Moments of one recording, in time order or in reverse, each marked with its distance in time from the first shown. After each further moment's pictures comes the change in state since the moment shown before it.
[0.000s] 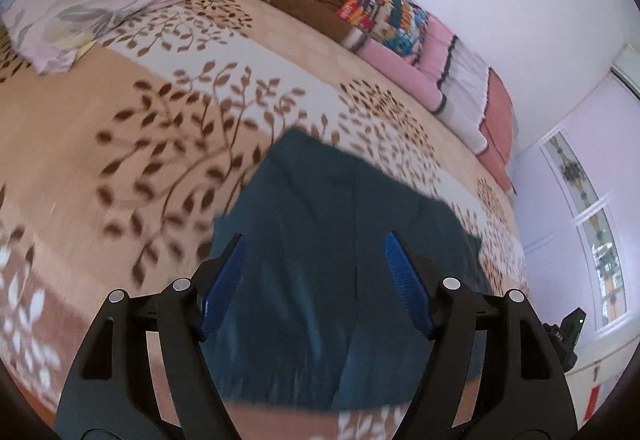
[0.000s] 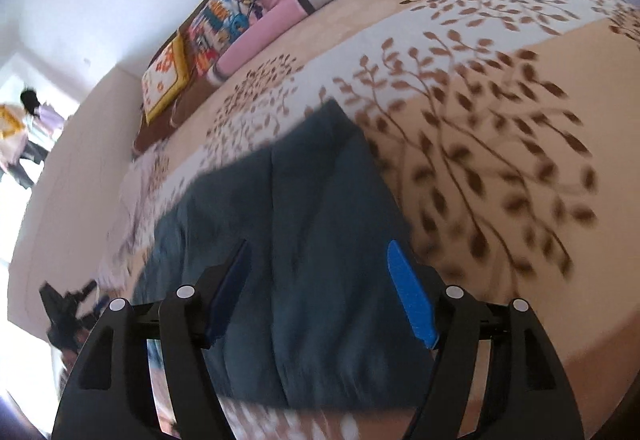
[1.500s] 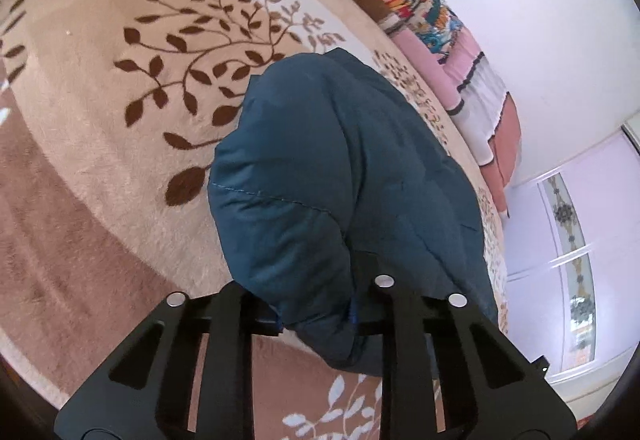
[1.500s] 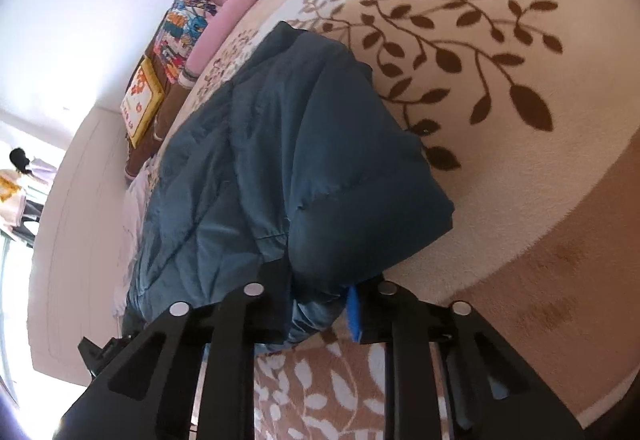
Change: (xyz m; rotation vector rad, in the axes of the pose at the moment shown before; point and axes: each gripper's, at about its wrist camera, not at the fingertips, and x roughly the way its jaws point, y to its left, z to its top) left arm 0.039 0.033 -0.099 -0.220 0.008 -0.036; right arm 0.031 -0.022 -0.100 0.244 -0.013 0.027
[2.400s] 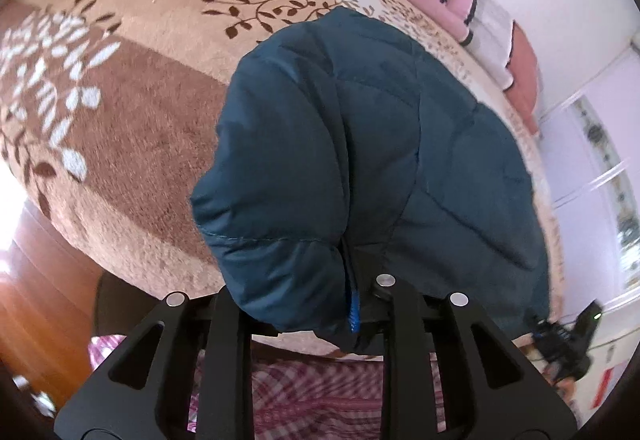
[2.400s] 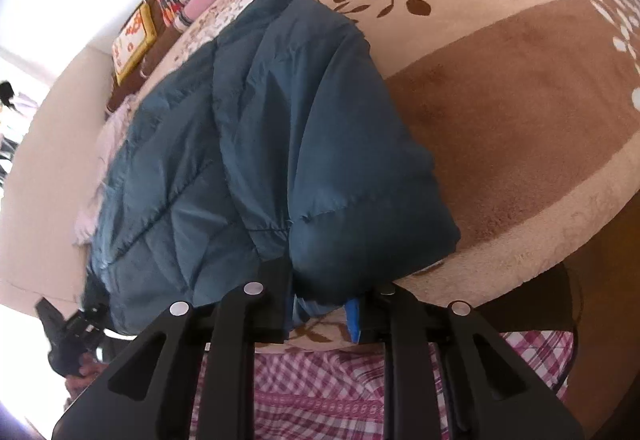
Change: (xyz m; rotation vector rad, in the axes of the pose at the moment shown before) left arm -0.072 0.039 -0.102 0.209 0.099 0.181; right arm -0.056 -0.023 -0.111 -0.166 0.087 -0.172
